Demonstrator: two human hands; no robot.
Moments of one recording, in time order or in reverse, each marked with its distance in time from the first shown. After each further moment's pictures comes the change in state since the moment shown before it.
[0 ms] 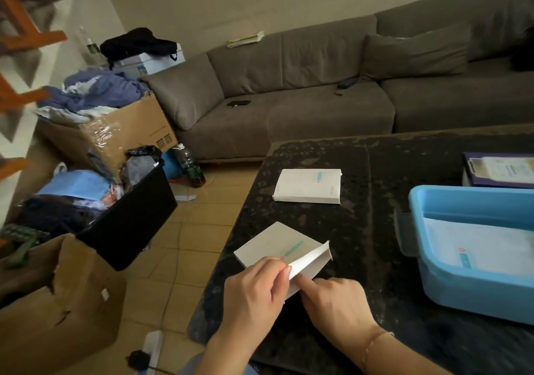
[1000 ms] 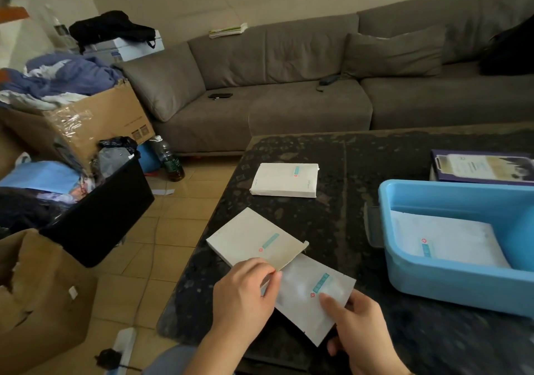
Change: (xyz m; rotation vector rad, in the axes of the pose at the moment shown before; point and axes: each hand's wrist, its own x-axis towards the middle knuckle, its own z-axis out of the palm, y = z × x) left_hand -0.011 0.009 0.034 0.005 -0.121 -0.133; right_hand -0.034 -0.001 -0.066 1.128 -0.172 1.323
